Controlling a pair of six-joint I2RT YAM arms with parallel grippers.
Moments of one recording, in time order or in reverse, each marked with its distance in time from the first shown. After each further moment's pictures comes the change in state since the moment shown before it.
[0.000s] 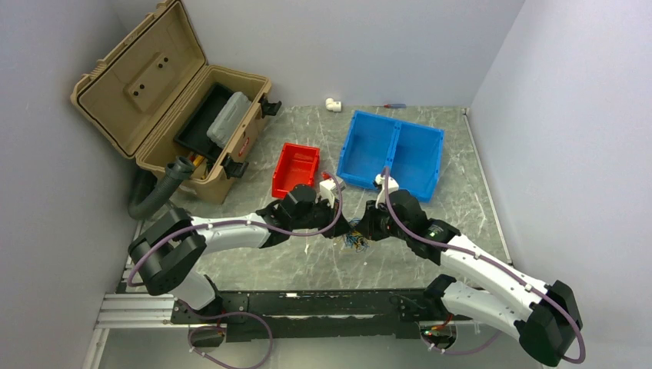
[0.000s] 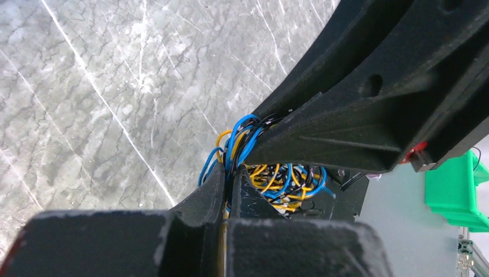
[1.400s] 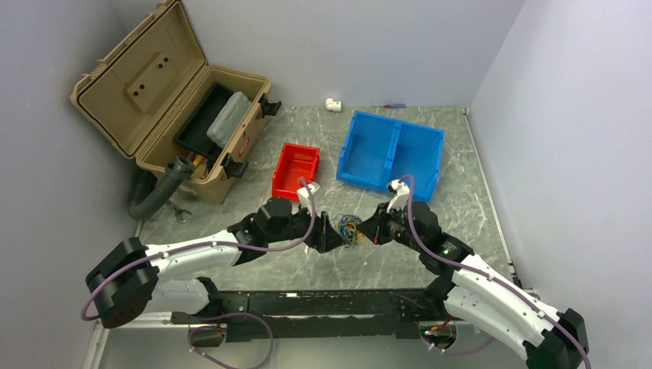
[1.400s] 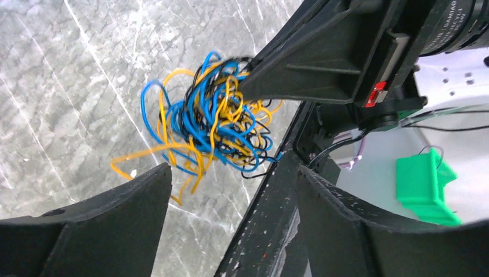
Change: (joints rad) left arm -0.015 -0.308 -0.162 -0.064 -0.059 -0.052; right arm -0.019 -0.200 -0.135 0.129 -0.097 0.061
